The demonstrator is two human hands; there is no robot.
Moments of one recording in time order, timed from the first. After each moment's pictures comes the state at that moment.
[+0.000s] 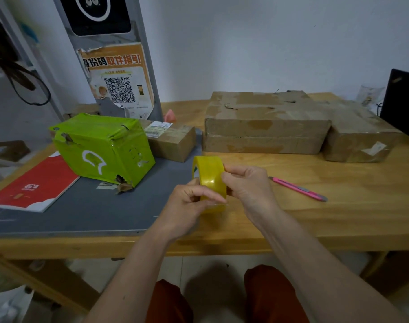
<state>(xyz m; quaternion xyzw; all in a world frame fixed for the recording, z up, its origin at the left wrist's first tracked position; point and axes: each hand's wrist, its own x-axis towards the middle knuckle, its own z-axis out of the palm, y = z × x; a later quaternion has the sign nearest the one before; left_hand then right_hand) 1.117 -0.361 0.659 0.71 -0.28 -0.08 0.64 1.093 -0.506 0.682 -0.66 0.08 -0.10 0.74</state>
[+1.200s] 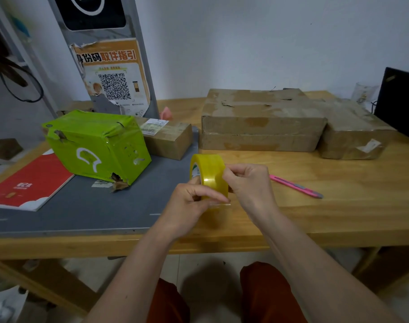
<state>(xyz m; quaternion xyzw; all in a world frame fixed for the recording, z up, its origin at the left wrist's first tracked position) 1.114 -0.369 0.656 0.71 -0.29 -0.08 0.63 1.095 -0.511 0.673 -0.75 0.09 -0.19 0.63</state>
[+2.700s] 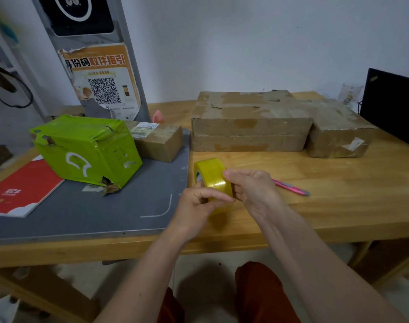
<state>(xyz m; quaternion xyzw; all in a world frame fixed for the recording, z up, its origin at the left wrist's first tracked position) 1.111 -0.403 0.639 0.69 -0.28 -0.07 0.67 1.090 -0.541 0.671 -0.57 0.19 -0.07 0.79</state>
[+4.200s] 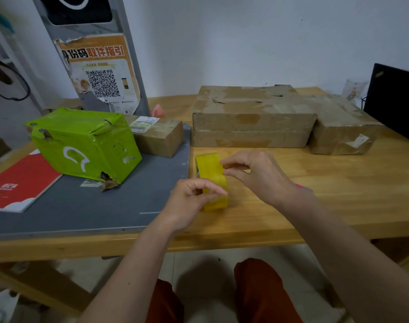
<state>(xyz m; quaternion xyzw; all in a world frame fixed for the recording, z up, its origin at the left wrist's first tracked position) 1.122 -0.389 0.647 0.74 -0.28 -0.08 0.61 1.092 -0.568 0.690 -0.91 -0.12 -0.20 0.33</state>
